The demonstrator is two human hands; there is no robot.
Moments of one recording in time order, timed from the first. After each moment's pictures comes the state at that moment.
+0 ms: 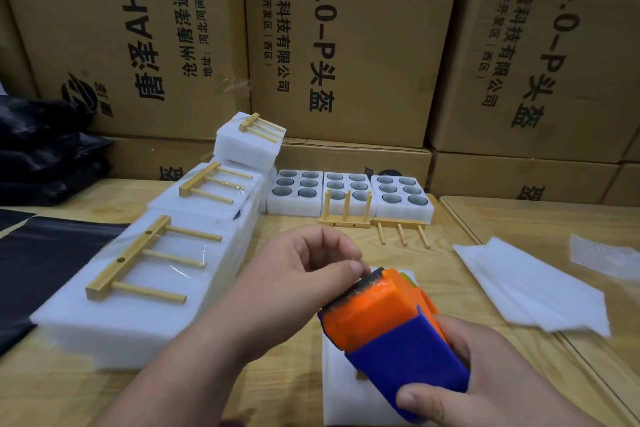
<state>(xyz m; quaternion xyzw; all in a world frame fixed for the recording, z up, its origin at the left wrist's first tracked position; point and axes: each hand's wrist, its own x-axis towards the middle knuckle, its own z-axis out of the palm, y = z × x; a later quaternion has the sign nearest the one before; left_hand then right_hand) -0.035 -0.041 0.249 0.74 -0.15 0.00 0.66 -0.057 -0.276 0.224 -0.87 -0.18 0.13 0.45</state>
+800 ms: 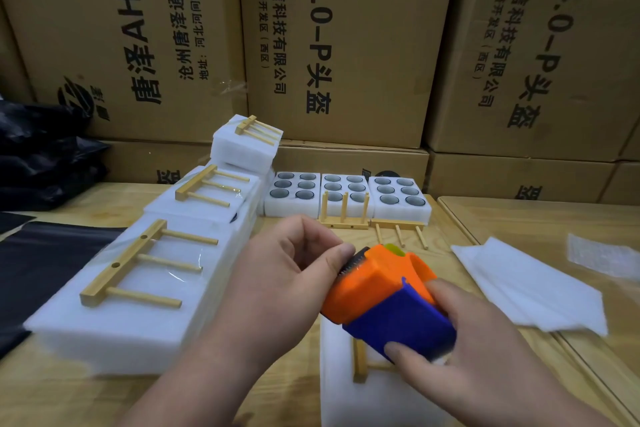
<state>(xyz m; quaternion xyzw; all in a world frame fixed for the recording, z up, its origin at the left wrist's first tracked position) -0.037 -0.052 0.243 0.76 -0.11 0.21 0.60 -0.049 -0.268 0.222 -0.93 -0.17 -0.09 0.31</state>
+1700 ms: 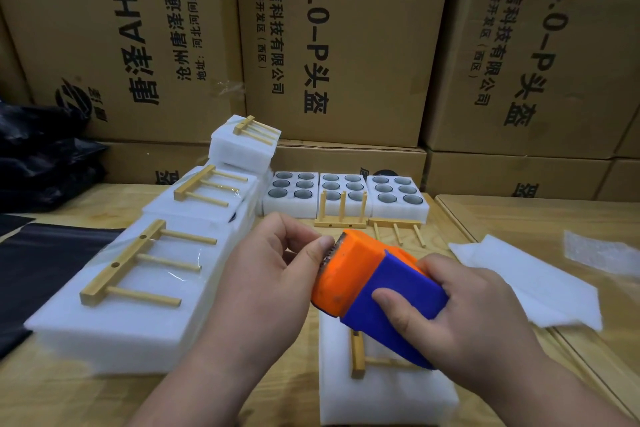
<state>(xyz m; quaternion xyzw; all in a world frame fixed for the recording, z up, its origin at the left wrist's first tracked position) -0.046 -0.053 0.245 0.77 -0.04 0.25 0.58 -0.040 -0.254 0.231 -0.90 -0.18 -0.29 0.29</state>
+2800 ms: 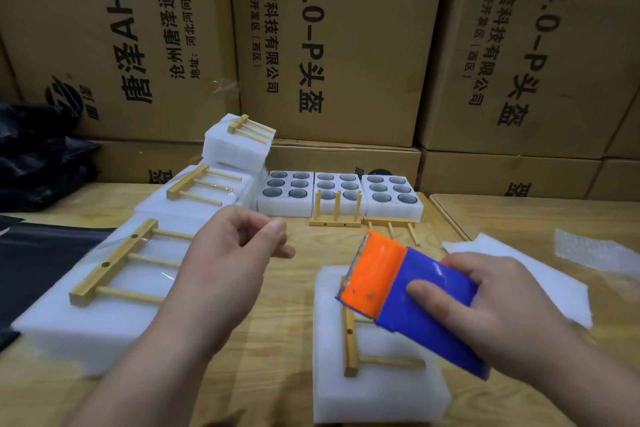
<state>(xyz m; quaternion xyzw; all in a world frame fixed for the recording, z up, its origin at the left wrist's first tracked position) -0.025 -0.021 0.237 0.73 0.01 0.22 0.65 -0.034 -0.292 0.246 -0.93 -0.14 -0.19 0.29</state>
